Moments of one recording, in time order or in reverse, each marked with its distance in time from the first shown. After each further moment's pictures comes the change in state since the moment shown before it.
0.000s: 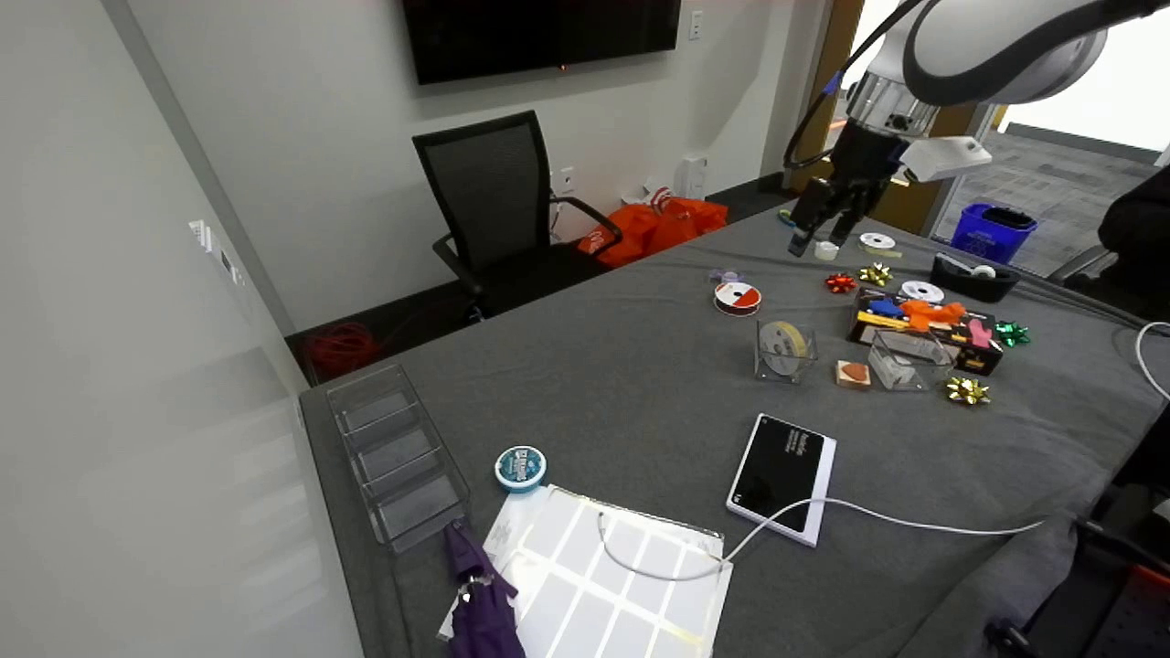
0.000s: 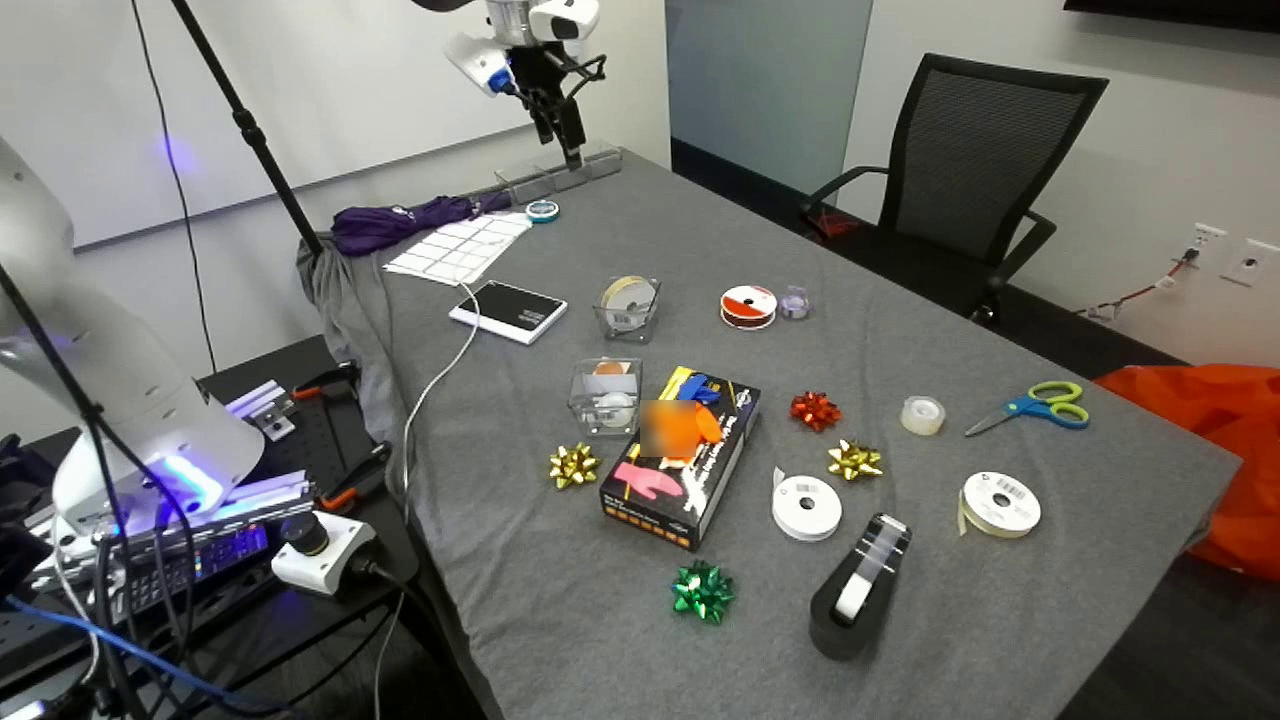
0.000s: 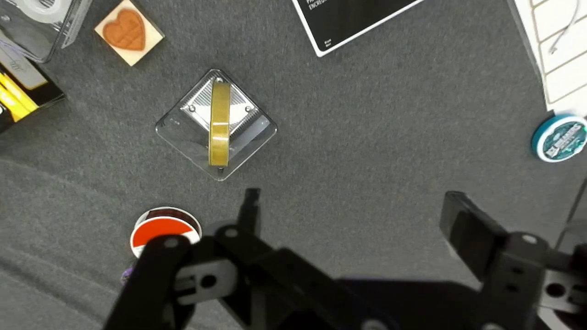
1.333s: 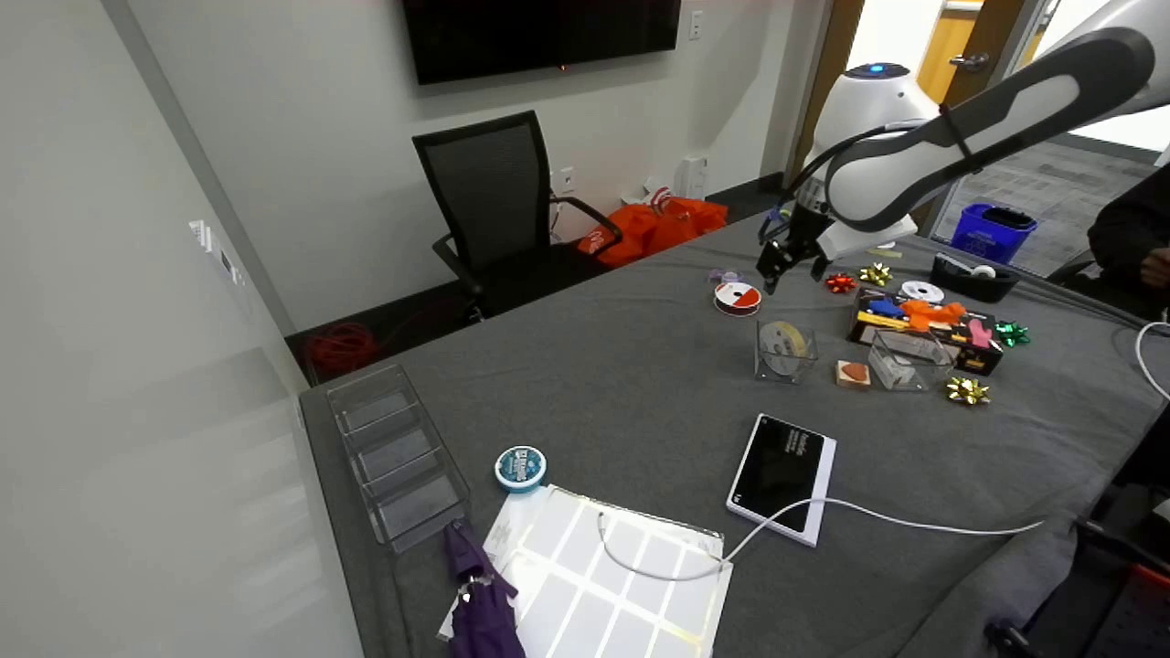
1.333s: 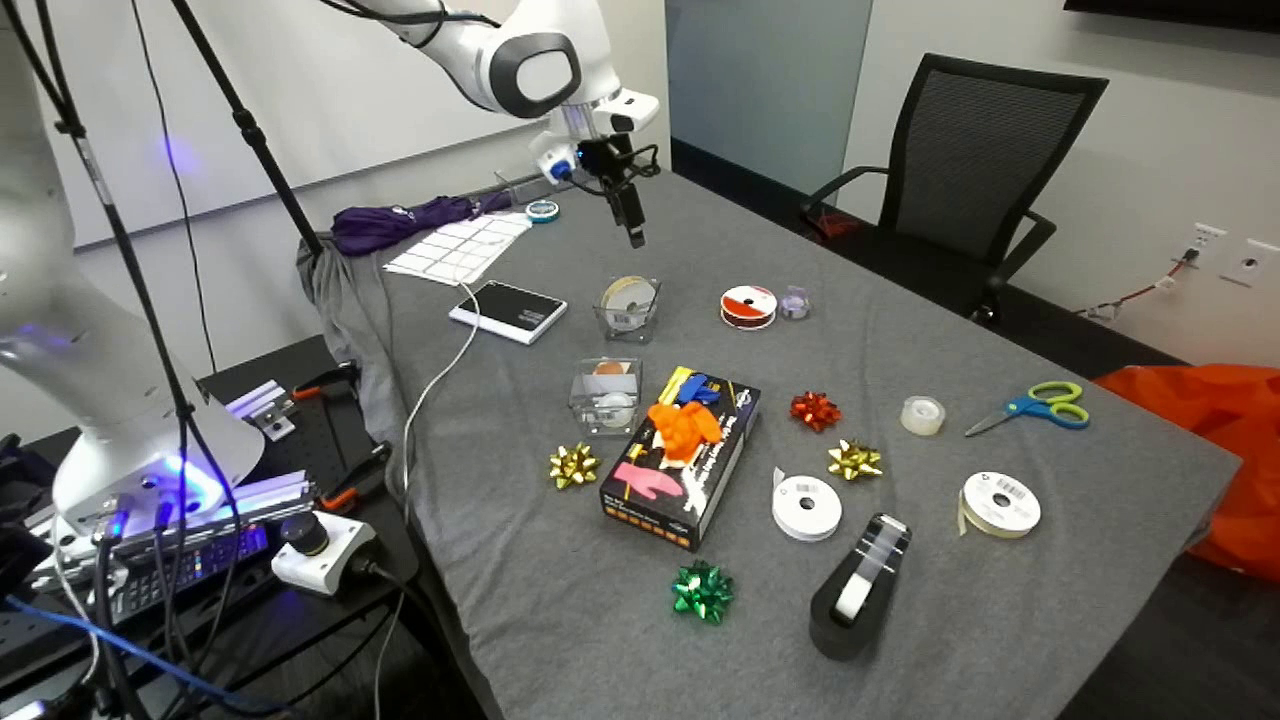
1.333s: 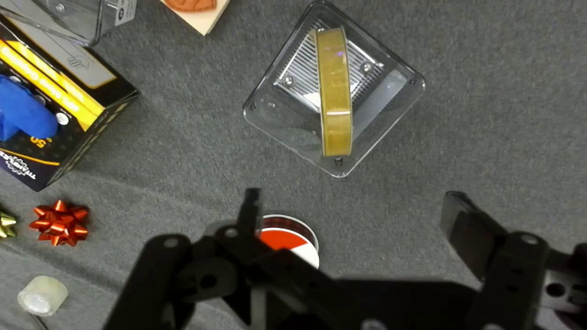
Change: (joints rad) arm -0.009 0.337 -0.048 0.135 -0.266 0.219 0.344
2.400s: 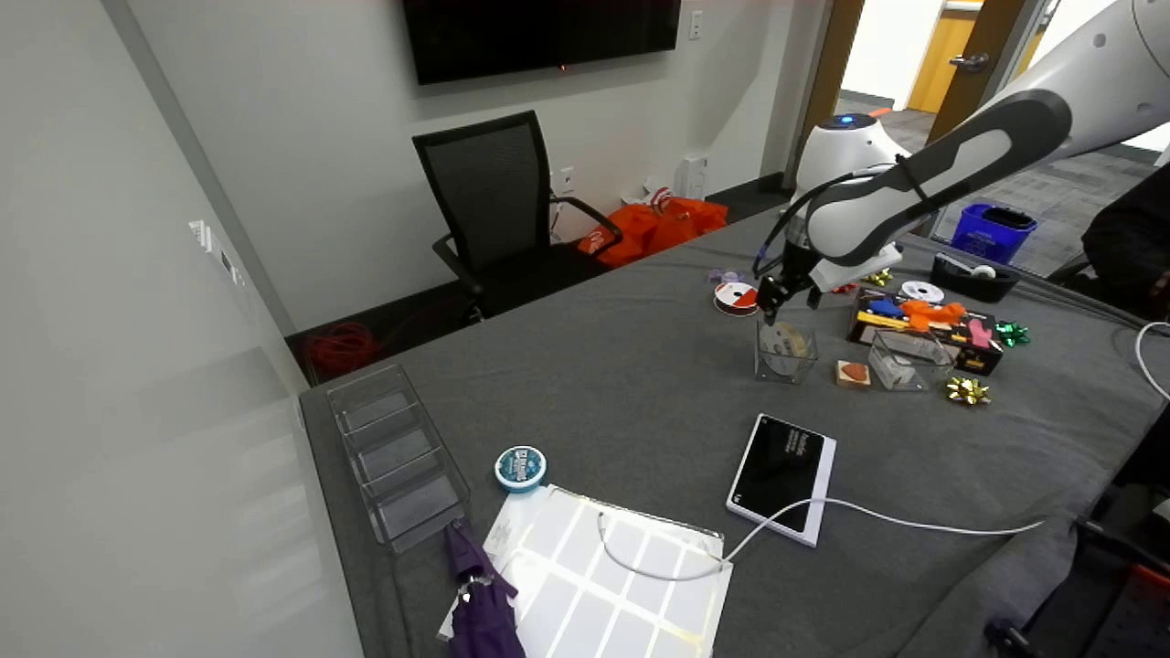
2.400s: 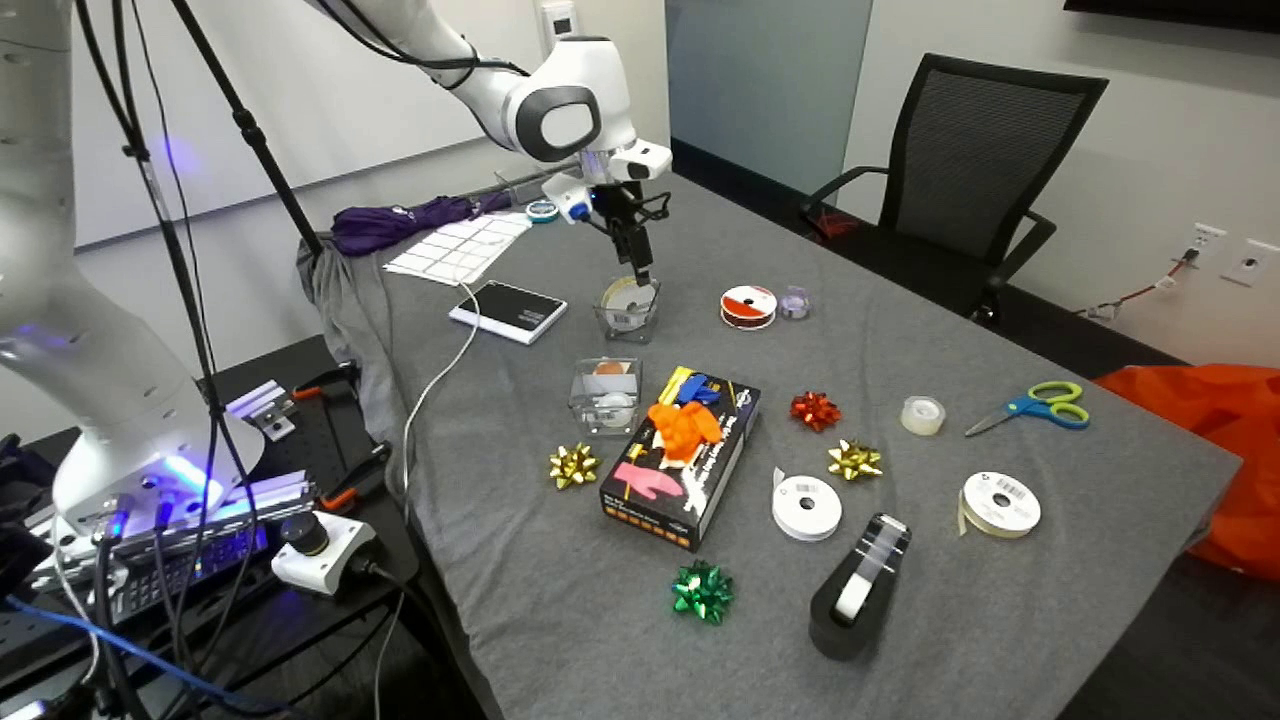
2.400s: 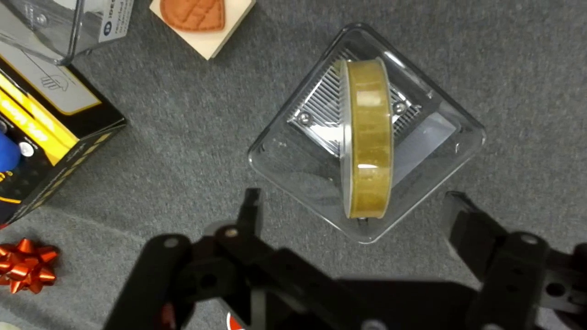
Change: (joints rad) arm -0.018 0.137 0.001 0.058 0.006 -0.004 -0.063
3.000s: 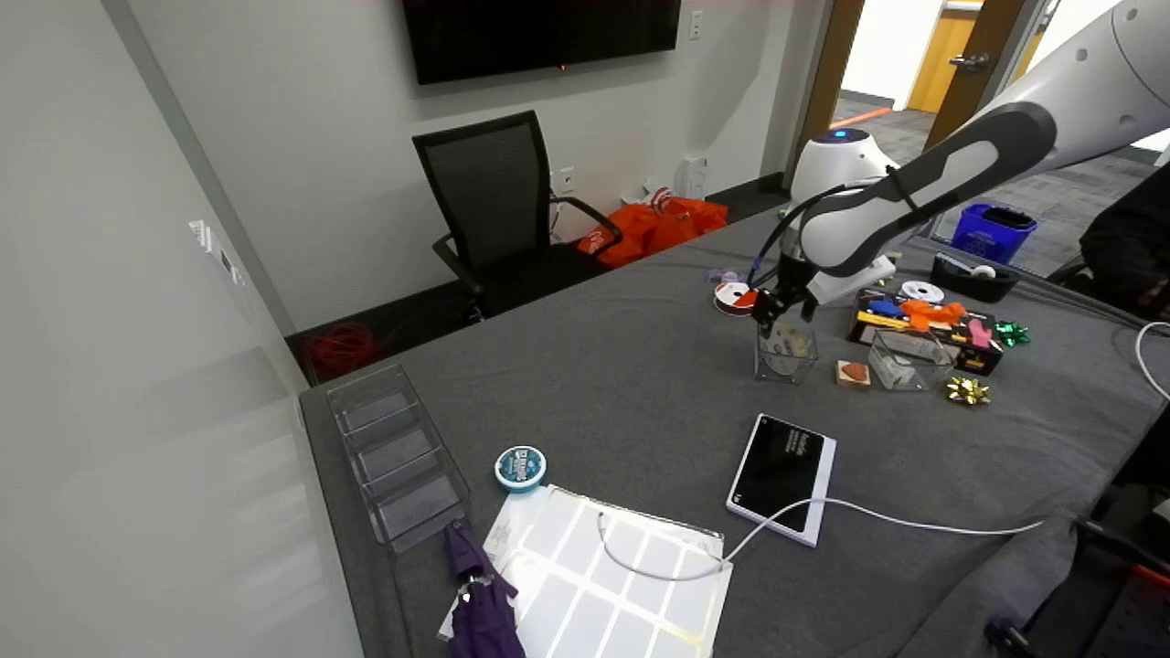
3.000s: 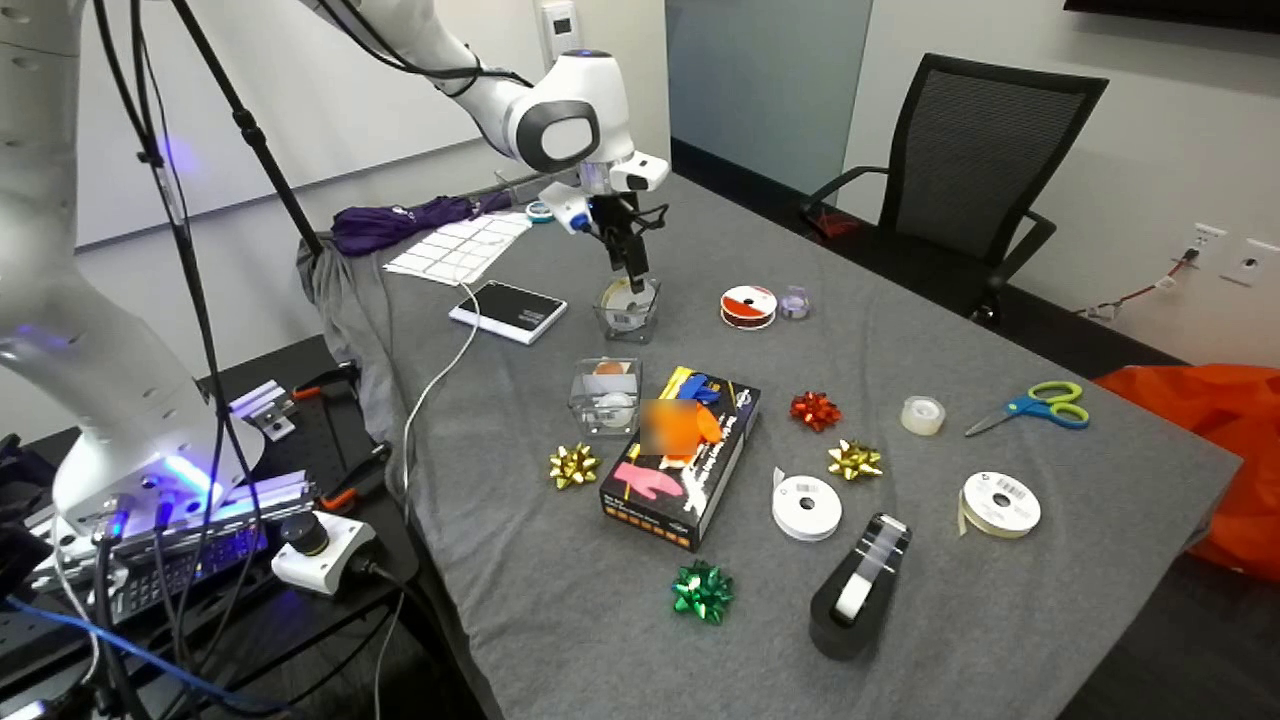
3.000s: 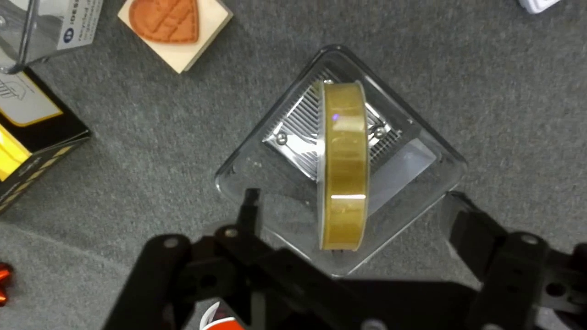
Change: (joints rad) arm -0.011 0.029 0.029 0.000 0.031 0.006 -0.055
